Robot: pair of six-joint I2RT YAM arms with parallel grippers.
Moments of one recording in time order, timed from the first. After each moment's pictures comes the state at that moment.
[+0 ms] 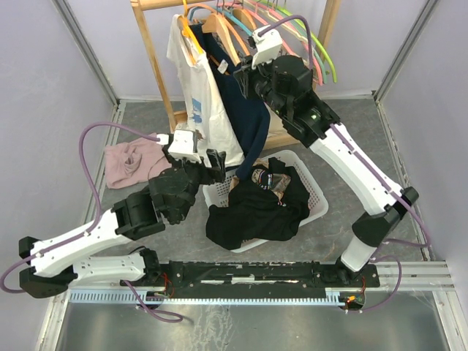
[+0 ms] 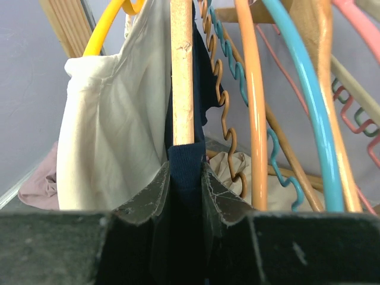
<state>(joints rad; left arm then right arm) -1.18 0.93 1.09 -0.28 -0.91 -0.28 0.72 1.72 2.03 -0.32 0.20 0.03</state>
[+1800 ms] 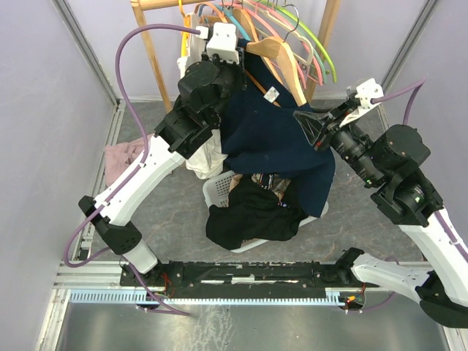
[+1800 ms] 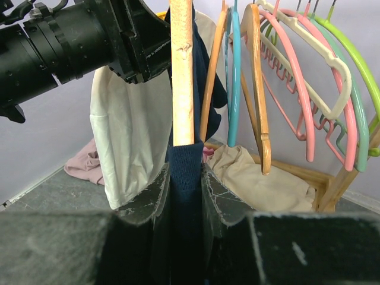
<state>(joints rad) -0.81 1.63 1.99 -0.18 -0.54 0.04 0.72 0.96 1.47 -0.33 0.09 0.02</state>
